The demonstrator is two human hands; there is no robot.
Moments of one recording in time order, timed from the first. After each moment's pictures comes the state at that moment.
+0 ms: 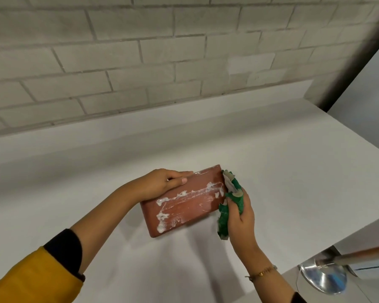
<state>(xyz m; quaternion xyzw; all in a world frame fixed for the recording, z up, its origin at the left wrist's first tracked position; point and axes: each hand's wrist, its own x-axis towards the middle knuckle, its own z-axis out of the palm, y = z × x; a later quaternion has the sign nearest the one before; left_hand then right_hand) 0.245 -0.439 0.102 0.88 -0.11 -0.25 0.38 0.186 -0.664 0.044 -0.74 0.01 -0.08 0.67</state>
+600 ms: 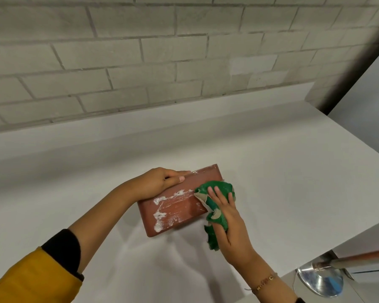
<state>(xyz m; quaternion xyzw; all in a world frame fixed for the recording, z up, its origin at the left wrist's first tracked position) 0.251 -0.435 0.095 0.89 -0.07 -0.23 0.39 0.183 -0.673 0.031 -0.84 -0.25 -0.08 0.47</state>
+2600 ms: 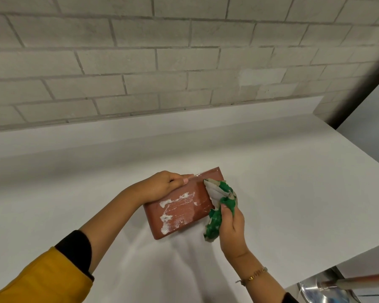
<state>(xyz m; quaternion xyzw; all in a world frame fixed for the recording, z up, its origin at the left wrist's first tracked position) 0.249 -0.432 0.088 0.89 -0.05 -0.20 0.41 0.195 -0.649 0.032 -0.71 -0.08 -0.04 0.70</state>
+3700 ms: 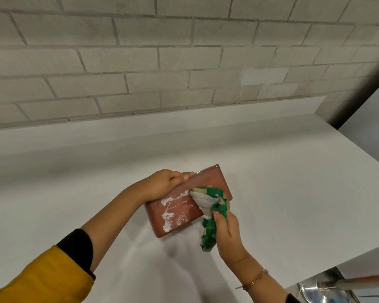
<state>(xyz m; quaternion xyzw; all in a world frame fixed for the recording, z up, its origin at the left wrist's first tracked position) 0.246 -0.435 0.094 0.87 -0.06 -0.19 0.44 0.185 -0.643 0.031 -0.71 -0.12 0.00 0.70</state>
